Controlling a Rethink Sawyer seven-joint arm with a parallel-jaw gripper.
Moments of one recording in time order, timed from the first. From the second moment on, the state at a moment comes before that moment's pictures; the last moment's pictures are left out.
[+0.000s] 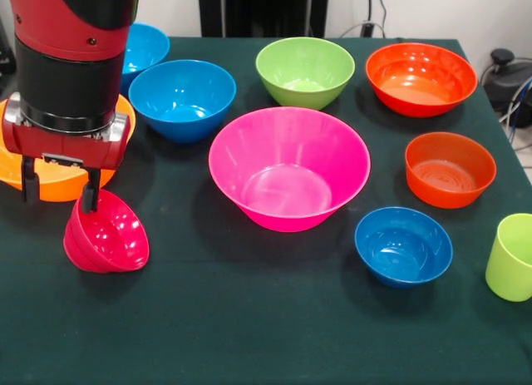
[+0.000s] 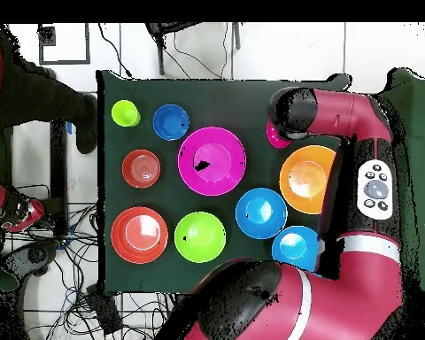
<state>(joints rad) -0.46 -0.35 0.13 0.94 -0.43 0.83 1.57</state>
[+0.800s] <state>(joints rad) -0.49 -0.30 0.14 0.98 -0.42 0.81 1.57</state>
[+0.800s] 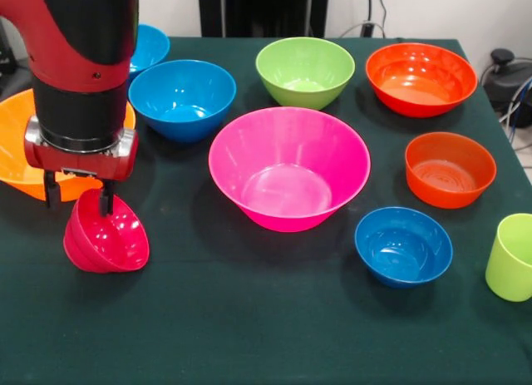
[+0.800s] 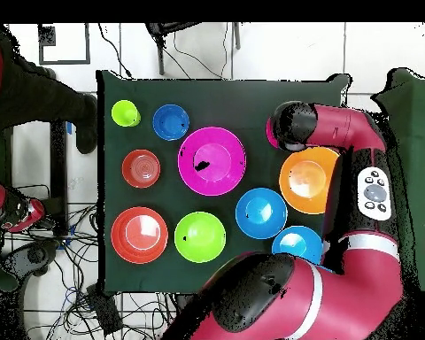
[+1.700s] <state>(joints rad) -0.47 -0.25 0.11 0.98 -0.47 0.74 1.57</state>
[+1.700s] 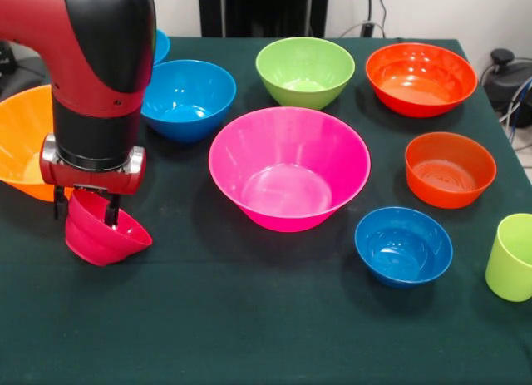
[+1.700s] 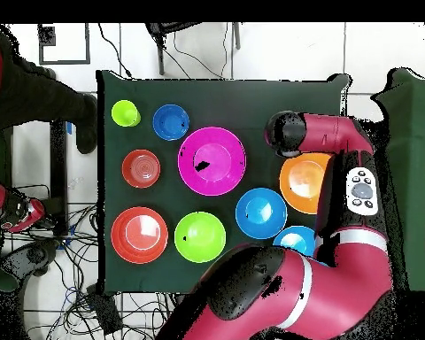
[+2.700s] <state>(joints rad) -0.47 -0.20 0.07 0.94 -0.48 0.74 1.57</state>
